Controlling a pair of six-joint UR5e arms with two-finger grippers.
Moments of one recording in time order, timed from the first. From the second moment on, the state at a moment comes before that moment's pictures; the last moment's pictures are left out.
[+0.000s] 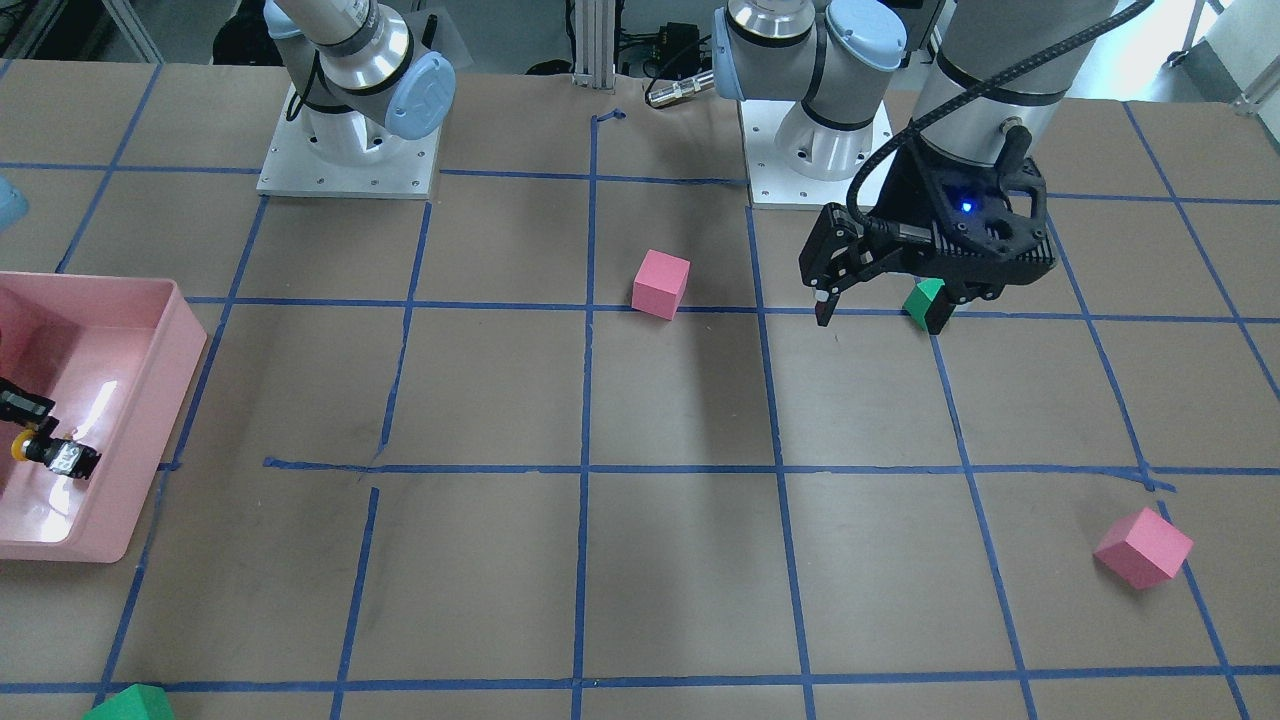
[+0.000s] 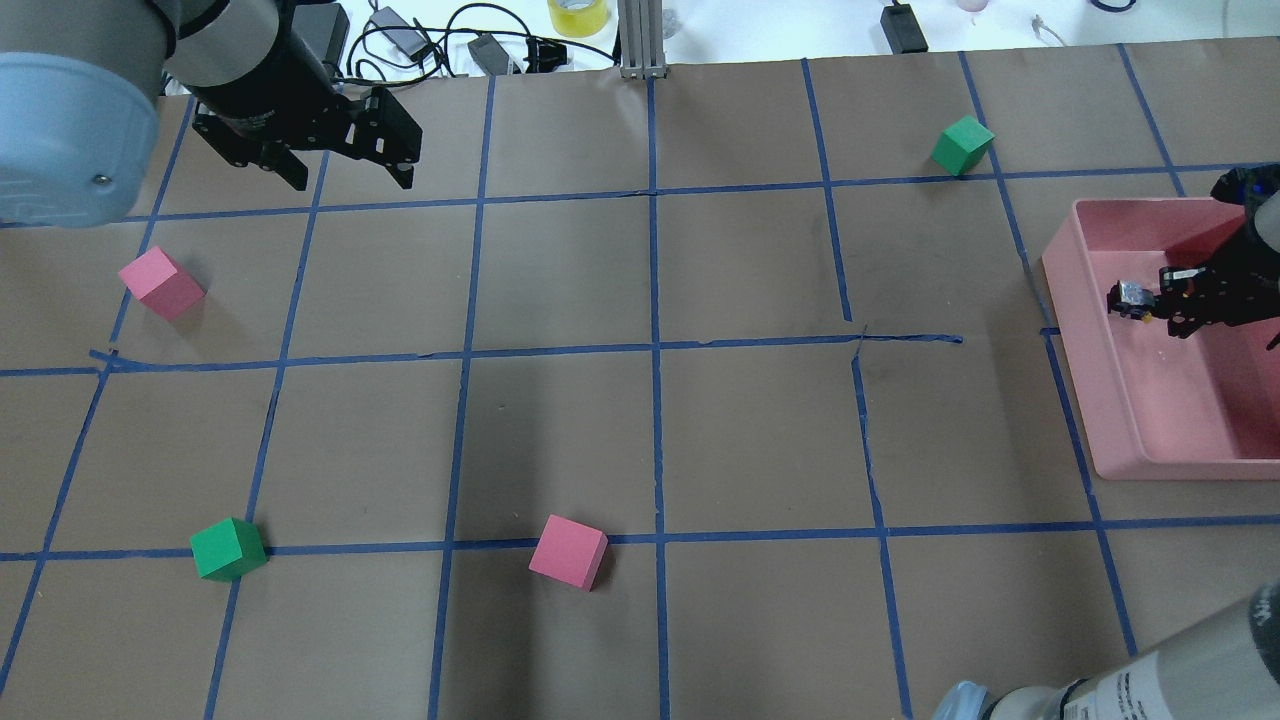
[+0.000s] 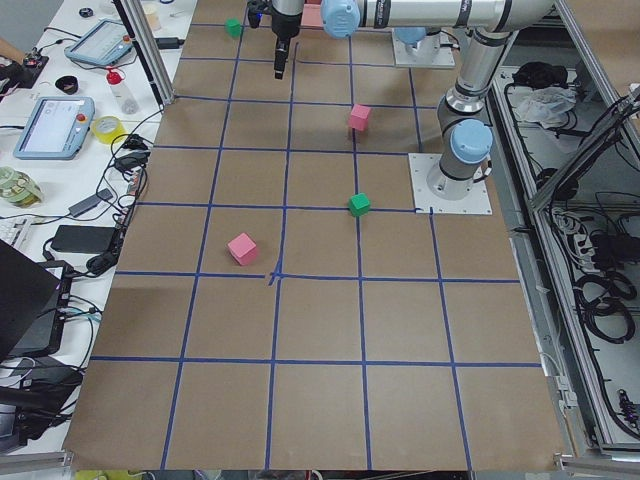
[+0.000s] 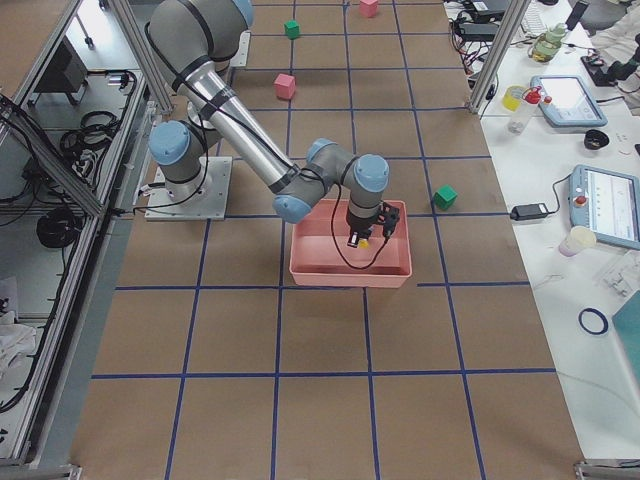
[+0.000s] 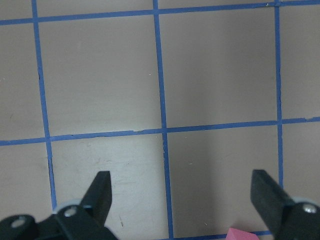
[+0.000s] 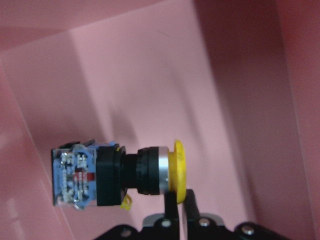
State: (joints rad) left arm -1.57 -1.61 -1.56 -1.36 1.54 0.05; right arm 0.94 -1.22 1.82 -2.18 -1.61 -0.32
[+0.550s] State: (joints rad) left arm -1.56 -1.61 -1.56 -1.36 1.54 0.05; right arm 0.99 -1.28 1.68 -1.99 -1.60 -0.32
